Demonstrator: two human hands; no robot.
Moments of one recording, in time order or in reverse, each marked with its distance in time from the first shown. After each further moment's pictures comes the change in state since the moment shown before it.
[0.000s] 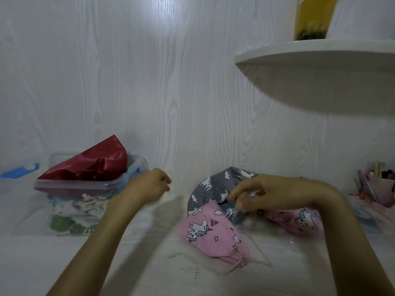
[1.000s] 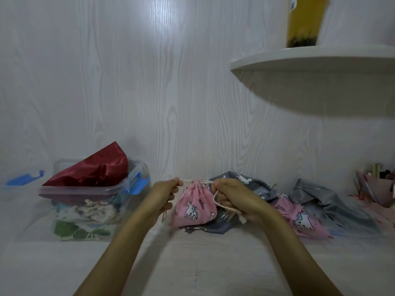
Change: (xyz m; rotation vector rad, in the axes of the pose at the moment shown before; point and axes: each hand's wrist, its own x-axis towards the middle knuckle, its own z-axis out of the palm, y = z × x) left_hand -0.012 0.020 0.032 -0.928 0.034 -0.160; right_hand 0.077 0.022 0.049 0.663 0.290 -0.118
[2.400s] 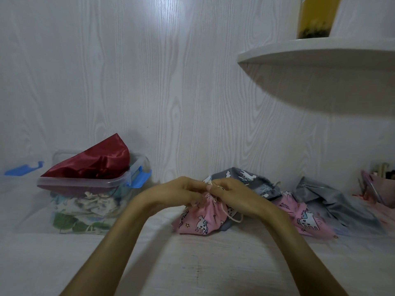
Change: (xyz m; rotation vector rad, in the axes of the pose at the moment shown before) left_hand -0.010 0.018 0.004 0.546 -0.544 0.161; right_hand 0.001 -0.001 0.006 -0.589 -0.028 -0.190
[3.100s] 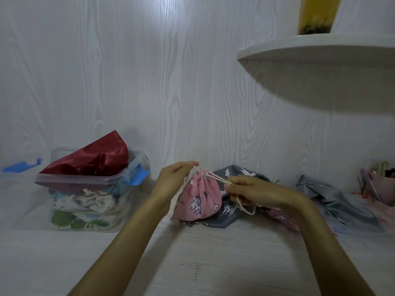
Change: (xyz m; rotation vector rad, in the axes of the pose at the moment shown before) left_hand 0.013 -0.003 0.015 -0.489 0.634 0.056; right_hand -0.014 0.015 -0.036 0.161 -0.208 0.129
